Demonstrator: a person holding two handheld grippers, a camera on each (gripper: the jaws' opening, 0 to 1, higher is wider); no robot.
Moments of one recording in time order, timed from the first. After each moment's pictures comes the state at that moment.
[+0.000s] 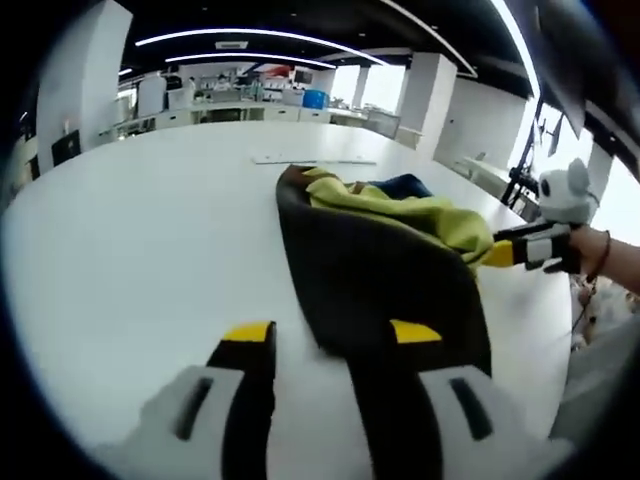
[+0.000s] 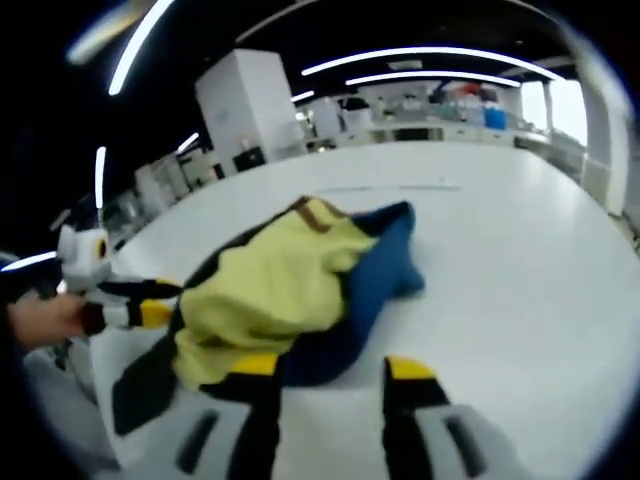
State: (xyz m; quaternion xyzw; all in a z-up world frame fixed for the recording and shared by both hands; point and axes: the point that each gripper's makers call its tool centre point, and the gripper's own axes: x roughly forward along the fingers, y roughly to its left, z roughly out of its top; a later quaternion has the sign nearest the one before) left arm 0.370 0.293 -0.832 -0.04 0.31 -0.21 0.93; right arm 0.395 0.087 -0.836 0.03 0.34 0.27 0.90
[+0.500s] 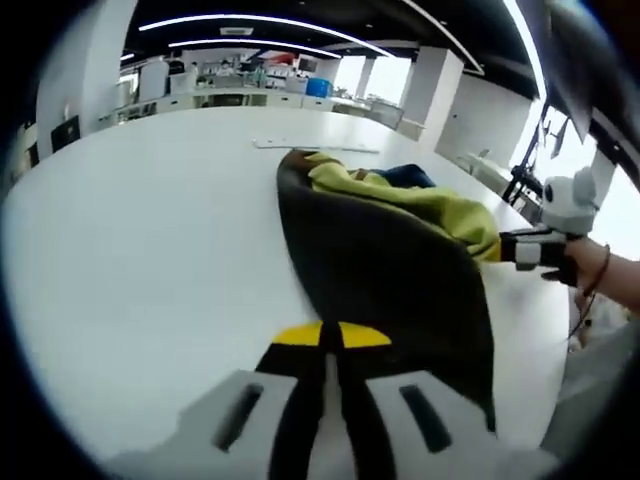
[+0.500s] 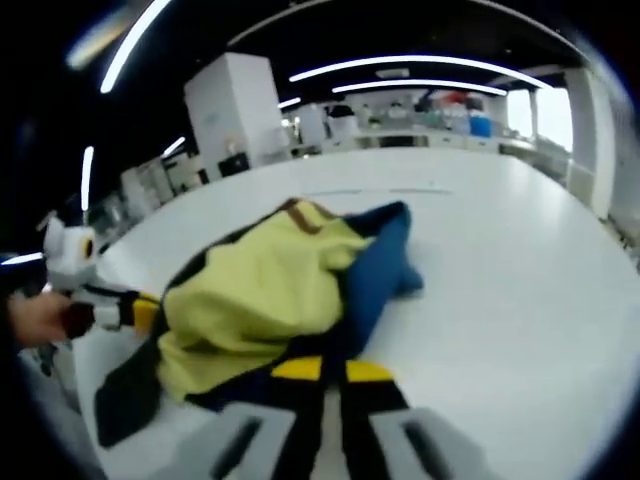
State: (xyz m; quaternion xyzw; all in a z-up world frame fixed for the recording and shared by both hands) left arm 0.371 0.296 -0.840 -0.03 0.33 -0.20 0.92; right arm 0.399 0.091 -0.839 0.02 0.32 0.24 0.92
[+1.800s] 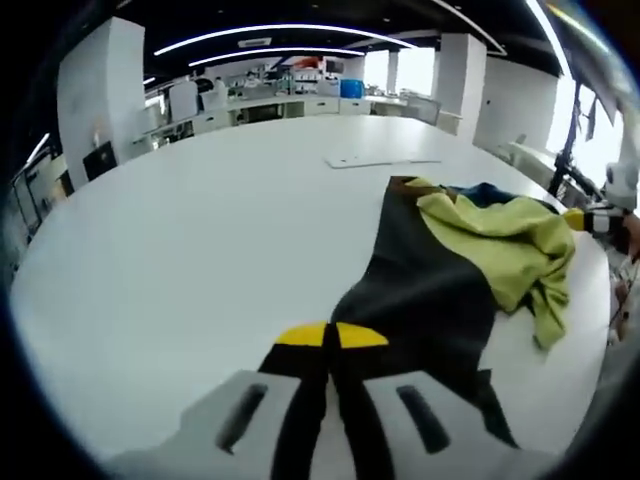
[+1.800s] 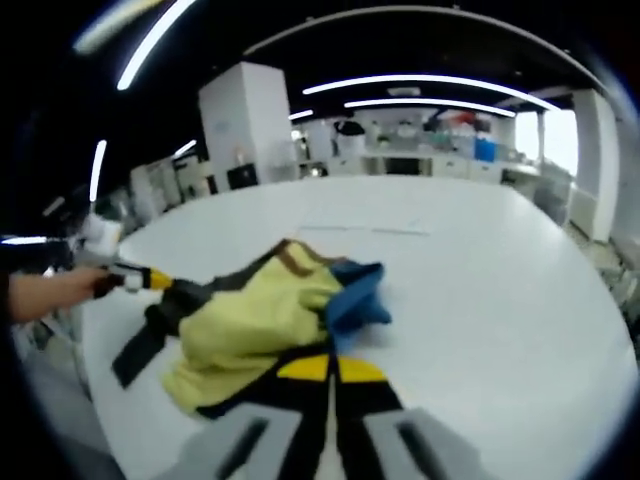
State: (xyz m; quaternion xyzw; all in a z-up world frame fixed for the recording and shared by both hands) left arm 0.408 0.387 -0.813 0.03 0.32 -0.12 0.94; right arm 0.404 0.034 -0.783 0.00 0.29 0.25 0.92
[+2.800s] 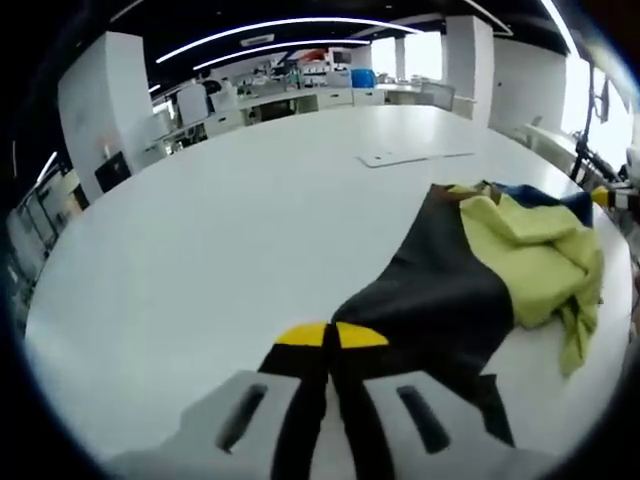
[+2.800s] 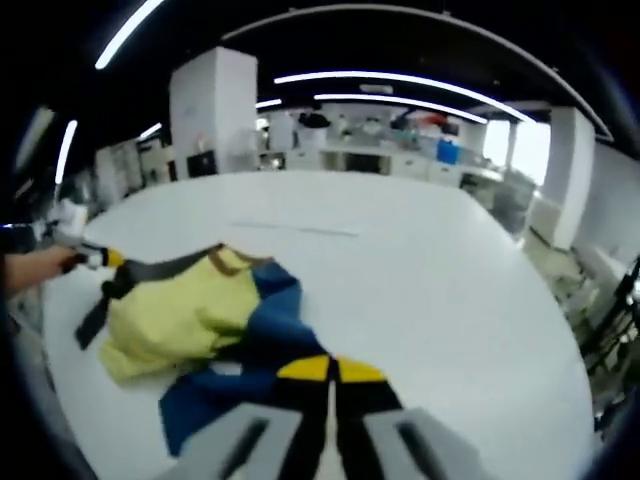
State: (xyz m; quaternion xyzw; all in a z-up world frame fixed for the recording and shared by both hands) left arm 0.448 0.435 -0.814 0.07 0.34 -0.08 0.93; right arm 0.440 -0.051 -0.772 -0.07 0.30 0.15 0.94
